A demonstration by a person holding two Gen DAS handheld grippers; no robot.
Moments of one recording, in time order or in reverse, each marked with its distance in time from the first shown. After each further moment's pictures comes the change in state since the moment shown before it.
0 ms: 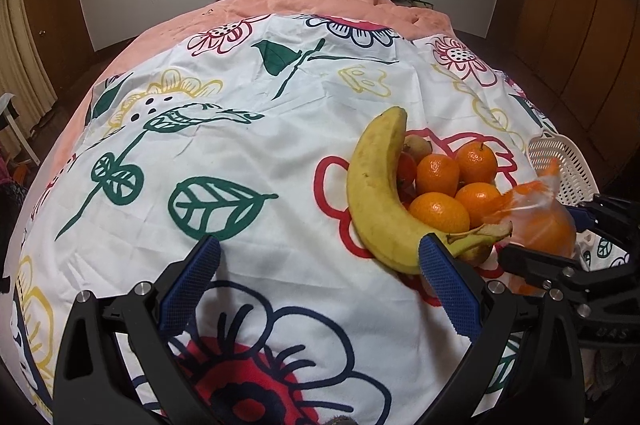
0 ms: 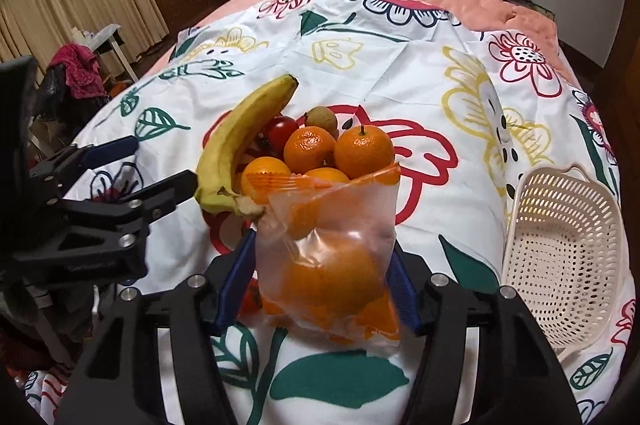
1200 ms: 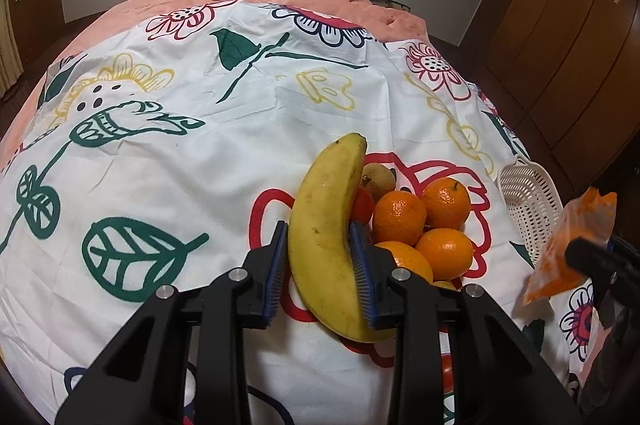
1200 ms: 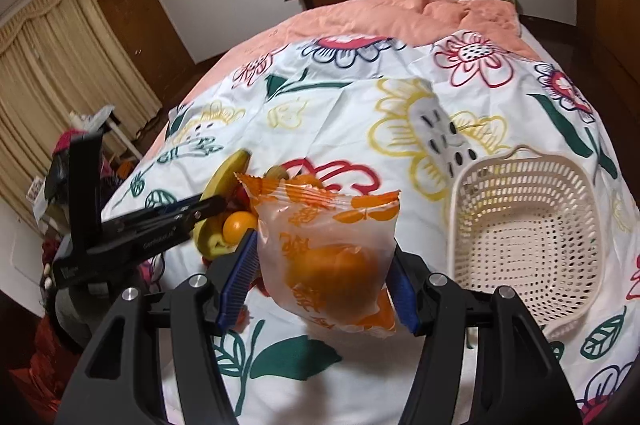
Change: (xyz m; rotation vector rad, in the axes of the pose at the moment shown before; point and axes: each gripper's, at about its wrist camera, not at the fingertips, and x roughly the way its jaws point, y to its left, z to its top) left arm 0.034 -0.009 0.027 -0.080 0.034 -0.174; right arm -0.053 -0.065 -0.004 0.228 -0.173 0.053
